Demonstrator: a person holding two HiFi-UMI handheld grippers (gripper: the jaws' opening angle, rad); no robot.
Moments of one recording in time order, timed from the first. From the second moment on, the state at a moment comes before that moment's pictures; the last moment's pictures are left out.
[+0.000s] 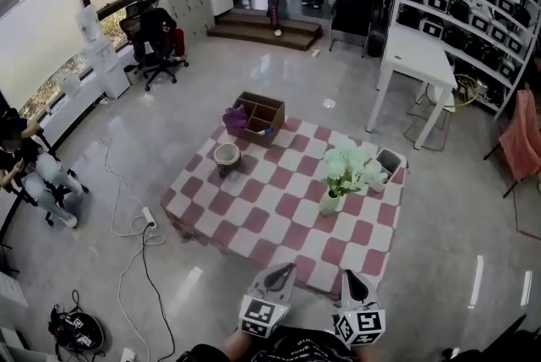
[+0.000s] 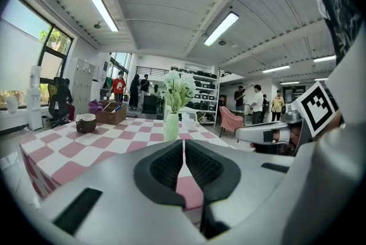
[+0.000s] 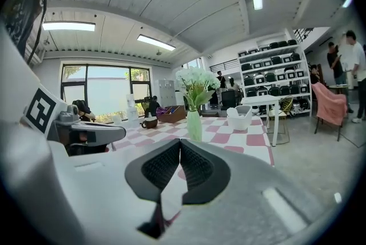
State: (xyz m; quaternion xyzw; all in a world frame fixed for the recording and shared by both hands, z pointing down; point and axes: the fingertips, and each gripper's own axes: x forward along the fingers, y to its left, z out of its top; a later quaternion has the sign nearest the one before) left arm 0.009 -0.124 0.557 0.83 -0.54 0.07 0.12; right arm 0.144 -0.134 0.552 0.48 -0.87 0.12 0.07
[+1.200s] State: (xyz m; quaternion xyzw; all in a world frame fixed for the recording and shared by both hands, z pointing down) left arm -0.078 -0.234 0.540 0.90 -0.41 0.06 0.10; right arm 0.063 -0.196 0.550 0.62 -0.77 0.14 0.05
